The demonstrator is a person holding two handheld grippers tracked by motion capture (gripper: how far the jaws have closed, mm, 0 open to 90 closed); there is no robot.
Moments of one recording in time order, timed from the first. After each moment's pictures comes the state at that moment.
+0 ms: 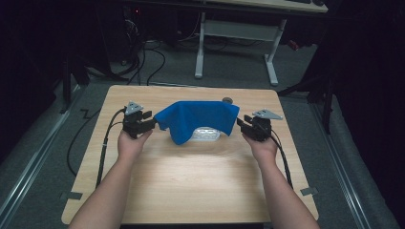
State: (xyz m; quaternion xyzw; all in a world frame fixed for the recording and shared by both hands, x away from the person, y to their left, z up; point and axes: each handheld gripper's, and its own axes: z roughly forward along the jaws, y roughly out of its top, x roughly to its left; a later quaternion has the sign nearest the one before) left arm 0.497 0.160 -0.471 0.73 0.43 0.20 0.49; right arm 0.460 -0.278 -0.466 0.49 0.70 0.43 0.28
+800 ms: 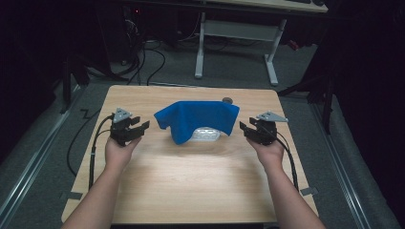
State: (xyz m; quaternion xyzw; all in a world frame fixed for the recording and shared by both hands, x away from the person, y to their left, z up) left arm 0.460 0.189 -0.473 0.74 0.44 0.22 0.46; right arm 0.437 -0.285 -0.453 0.48 0.72 0.42 0.28
